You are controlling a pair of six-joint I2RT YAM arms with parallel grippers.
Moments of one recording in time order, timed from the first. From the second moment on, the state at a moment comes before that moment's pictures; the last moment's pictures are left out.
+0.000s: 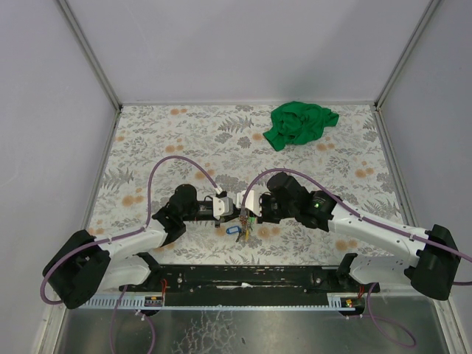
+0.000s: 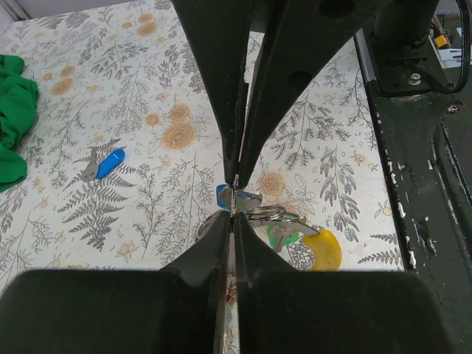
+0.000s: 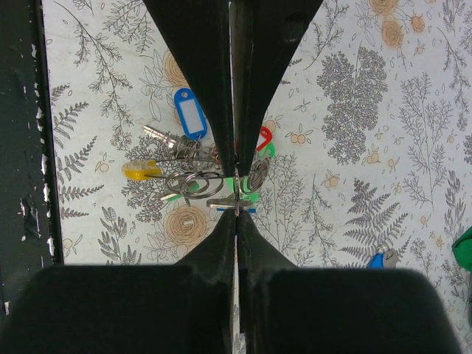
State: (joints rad) left arm -0.72 1.16 0.36 0.63 0.75 0.30; right arm 0.96 1.19 0.87 -0.43 -0.23 -0.59
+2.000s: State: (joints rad) left arm -0.75 1.16 0.38 0.60 0.73 0.30; right arm 0.96 1.22 0.89 -0.43 -0.23 -0.46
